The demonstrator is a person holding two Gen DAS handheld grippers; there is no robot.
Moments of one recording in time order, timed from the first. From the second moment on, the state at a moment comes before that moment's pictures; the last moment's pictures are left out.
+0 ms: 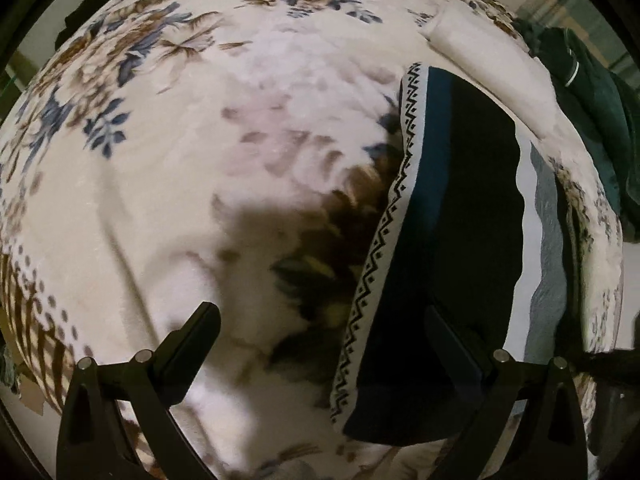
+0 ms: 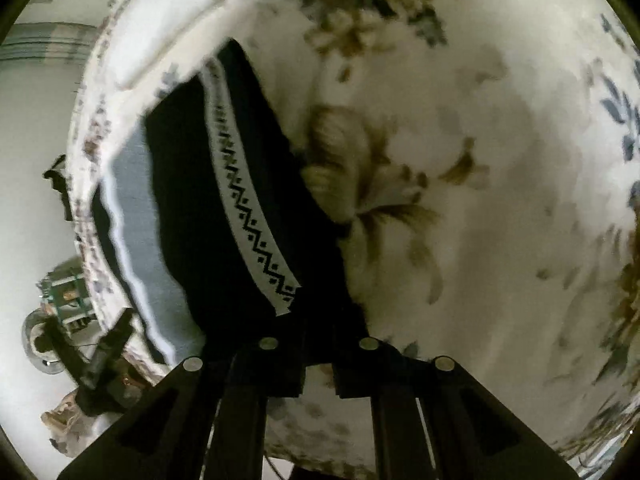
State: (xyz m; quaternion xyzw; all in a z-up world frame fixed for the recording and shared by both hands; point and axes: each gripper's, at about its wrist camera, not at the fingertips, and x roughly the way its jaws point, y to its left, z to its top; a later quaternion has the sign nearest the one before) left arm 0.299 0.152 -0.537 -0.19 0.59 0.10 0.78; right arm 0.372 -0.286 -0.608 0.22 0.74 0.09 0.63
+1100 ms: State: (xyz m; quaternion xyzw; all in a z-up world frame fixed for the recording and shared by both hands) left arm 0.306 0.170 -0.584 -0.41 0.51 -0.10 0.75; right arm 0.428 -0.287 -0.685 0.39 0.67 0.32 0.55
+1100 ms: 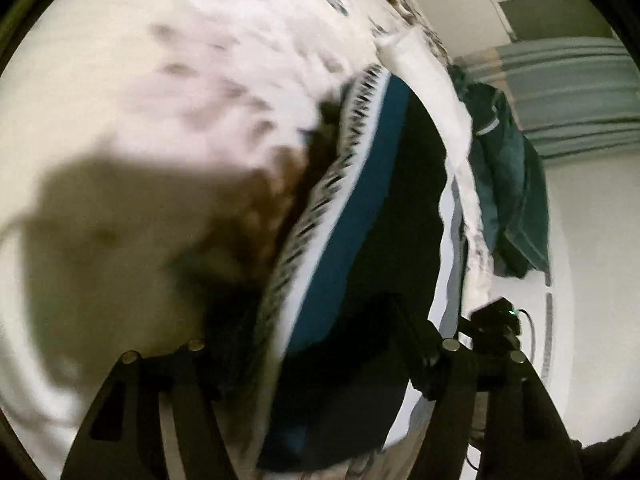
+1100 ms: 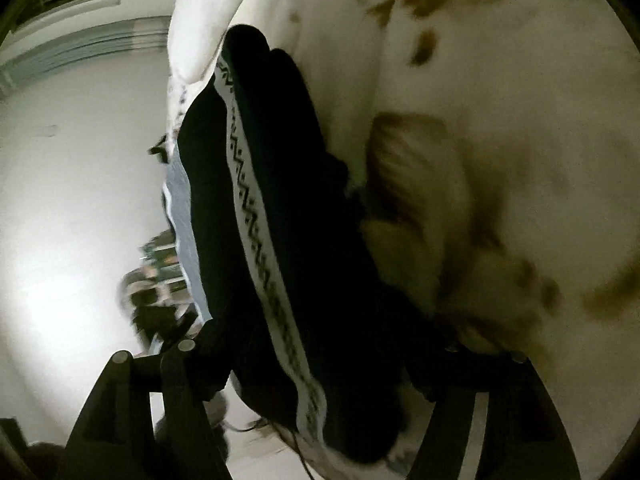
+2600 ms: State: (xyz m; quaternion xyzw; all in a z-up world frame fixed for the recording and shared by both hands) left arm 0.764 0.146 -0.516 -0.29 0.51 -0.22 0.78; right arm 0.793 -0.205 -0.572 0.37 0.57 0.26 0.69
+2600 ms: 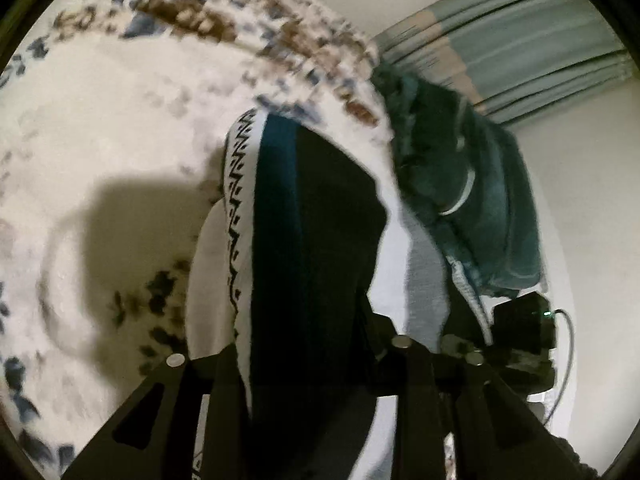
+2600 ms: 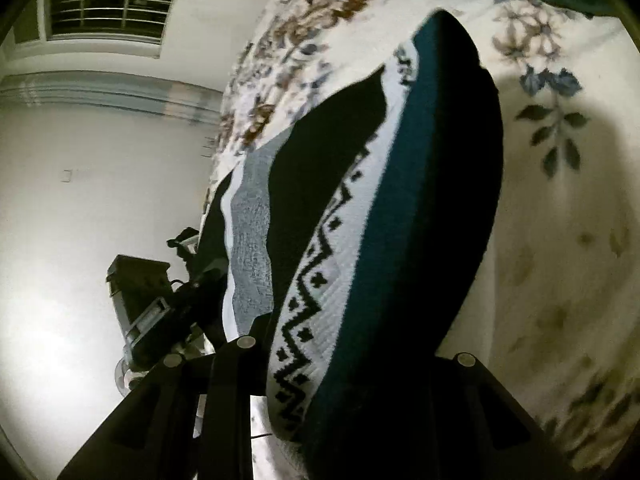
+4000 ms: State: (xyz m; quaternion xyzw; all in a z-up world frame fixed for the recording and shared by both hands) left arm 0.404 0.066 -0.173 -0.01 0.42 0.01 0.91; right arm 0.386 -0.207 -0.129 -0.01 0.45 -0.10 0.89
